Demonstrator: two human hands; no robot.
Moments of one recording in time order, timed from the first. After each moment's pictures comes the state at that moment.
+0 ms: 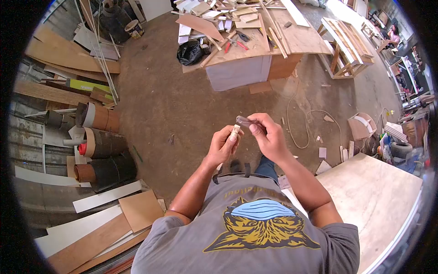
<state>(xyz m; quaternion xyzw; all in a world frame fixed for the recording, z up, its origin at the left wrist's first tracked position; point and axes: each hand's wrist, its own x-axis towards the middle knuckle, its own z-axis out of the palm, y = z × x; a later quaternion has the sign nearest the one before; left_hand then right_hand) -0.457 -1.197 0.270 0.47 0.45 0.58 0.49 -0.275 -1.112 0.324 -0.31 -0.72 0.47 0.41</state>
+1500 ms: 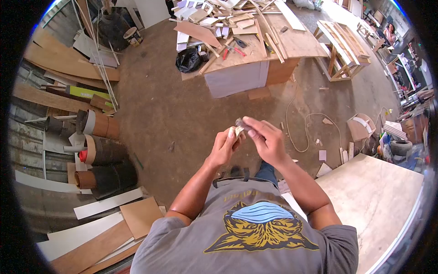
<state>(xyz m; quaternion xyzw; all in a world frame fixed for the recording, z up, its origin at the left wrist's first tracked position) -0.453 -1.182 0.274 0.47 0.47 0.56 0.49 -0.279 -1.109 0.339 -0.26 -0.77 0.35 0.47</state>
